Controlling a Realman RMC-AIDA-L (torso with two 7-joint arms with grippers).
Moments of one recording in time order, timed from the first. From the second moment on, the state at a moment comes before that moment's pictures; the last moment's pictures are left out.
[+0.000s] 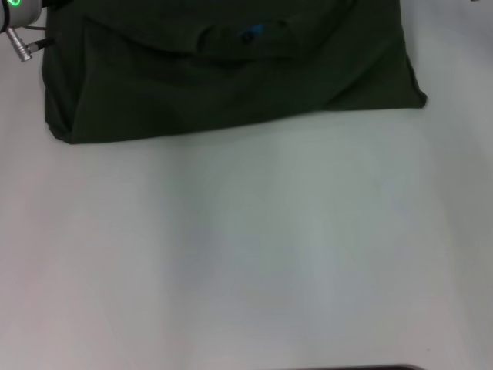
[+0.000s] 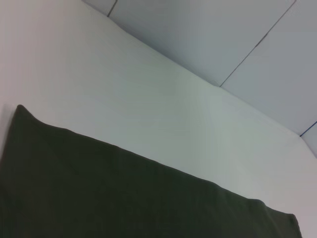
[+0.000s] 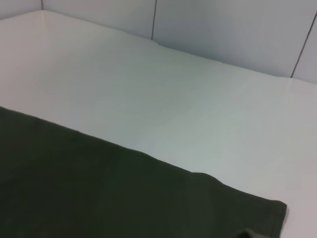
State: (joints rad) left arm -0.78 -2.12 -2.41 -0.68 -0.97 0.72 -2.43; right arm 0.91 2.04 -1.01 -0.56 -2.34 -0.46 2.10
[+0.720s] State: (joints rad) left arm -0.76 -2.11 -2.42 -0.68 -1.02 0.74 -2.43; right arm 0.93 1.98 -1.01 -0.57 -2.42 -0.67 2.25
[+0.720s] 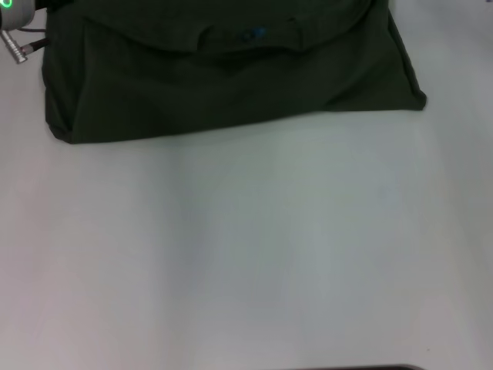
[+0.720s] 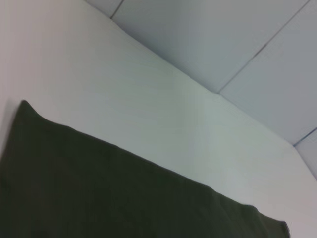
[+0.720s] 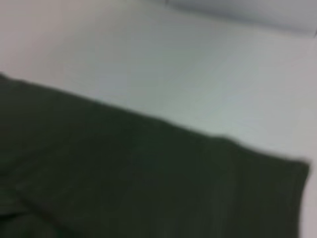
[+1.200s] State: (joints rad) left arm -0.65 -2.01 -2.52 -0.75 -1.17 1.23 -2.44; right arm 0.79 1.92 -0.74 -0.81 -2.23 -1.38 2.32
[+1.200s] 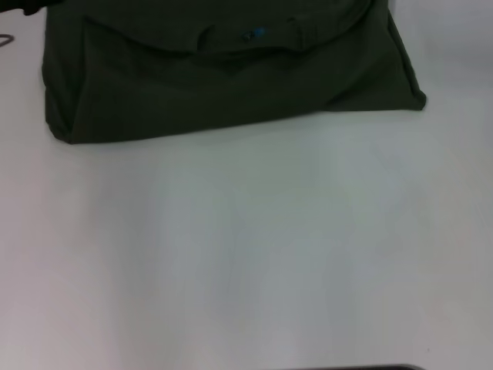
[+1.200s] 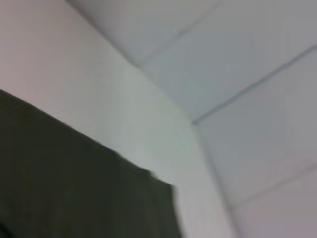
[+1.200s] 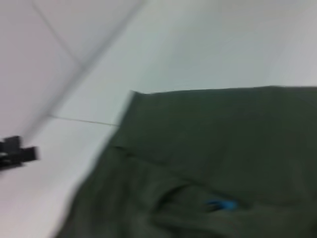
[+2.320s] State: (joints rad) left arm -0.57 -1.88 -2.56 -0.55 -1.00 1.38 -2.58; right arm 0.65 1.84 -0.58 -0.77 -2.19 -1.53 2.46
